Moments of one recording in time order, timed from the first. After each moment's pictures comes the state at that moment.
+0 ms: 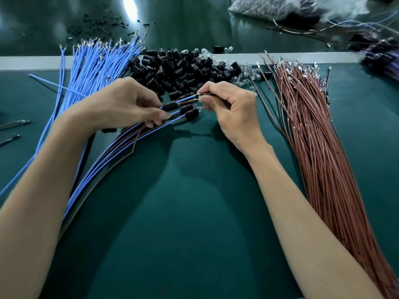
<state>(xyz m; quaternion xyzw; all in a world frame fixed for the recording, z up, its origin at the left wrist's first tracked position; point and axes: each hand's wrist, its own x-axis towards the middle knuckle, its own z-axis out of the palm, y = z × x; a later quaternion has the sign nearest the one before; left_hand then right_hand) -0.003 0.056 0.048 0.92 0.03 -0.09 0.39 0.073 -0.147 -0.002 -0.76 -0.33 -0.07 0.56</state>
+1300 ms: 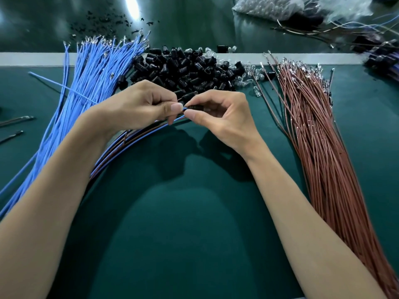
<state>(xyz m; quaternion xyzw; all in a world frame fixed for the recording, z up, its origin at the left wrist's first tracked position) -0.002 0.044 0.044 0.90 -0.09 -0.06 0.41 0.056 -0.141 0.002 -0.70 -0.34 0.10 0.62</state>
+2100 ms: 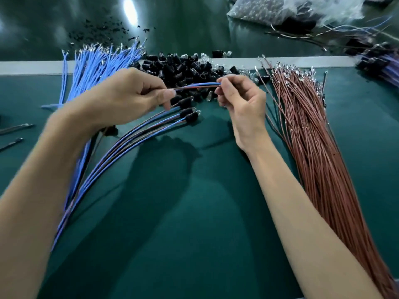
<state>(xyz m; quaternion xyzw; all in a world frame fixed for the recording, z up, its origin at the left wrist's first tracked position) -0.003 0.042 0.070 0.94 -0.03 -0.01 0.35 0.077 -0.153 0.008 -0.63 -0.14 0.05 0.76</state>
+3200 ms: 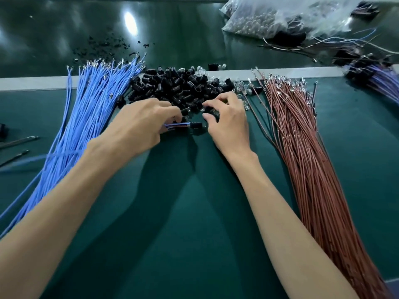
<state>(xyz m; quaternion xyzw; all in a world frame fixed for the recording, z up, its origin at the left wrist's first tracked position) -0.002 0.025 0.043 0.99 -0.08 0.08 0.10 0.076 -0.143 -0.002 -0.92 -0.20 -0.09 0.31</state>
